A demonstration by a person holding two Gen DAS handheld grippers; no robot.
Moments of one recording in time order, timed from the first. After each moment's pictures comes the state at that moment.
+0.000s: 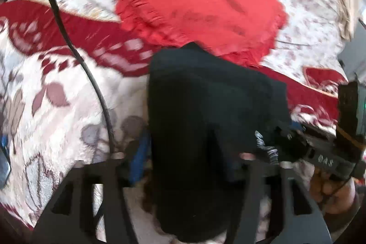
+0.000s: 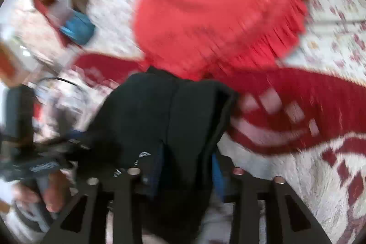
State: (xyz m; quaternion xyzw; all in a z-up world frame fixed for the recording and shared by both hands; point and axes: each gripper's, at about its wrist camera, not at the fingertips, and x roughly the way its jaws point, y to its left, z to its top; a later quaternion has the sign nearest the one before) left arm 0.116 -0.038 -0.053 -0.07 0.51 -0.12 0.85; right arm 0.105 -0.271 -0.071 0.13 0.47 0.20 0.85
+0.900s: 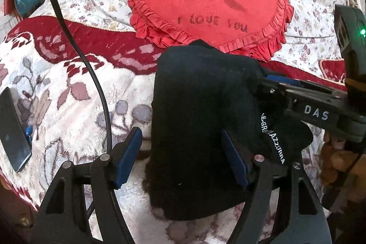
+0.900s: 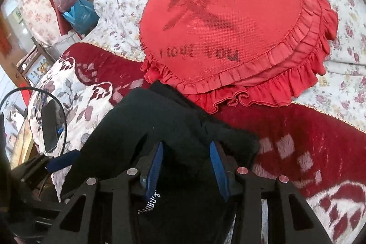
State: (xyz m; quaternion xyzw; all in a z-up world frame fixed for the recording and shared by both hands) left arm 0.078 -0.066 -0.043 0.00 0.48 -0.06 0.88; right arm 0.138 -0.227 -0.046 0.04 0.46 0.20 0.86
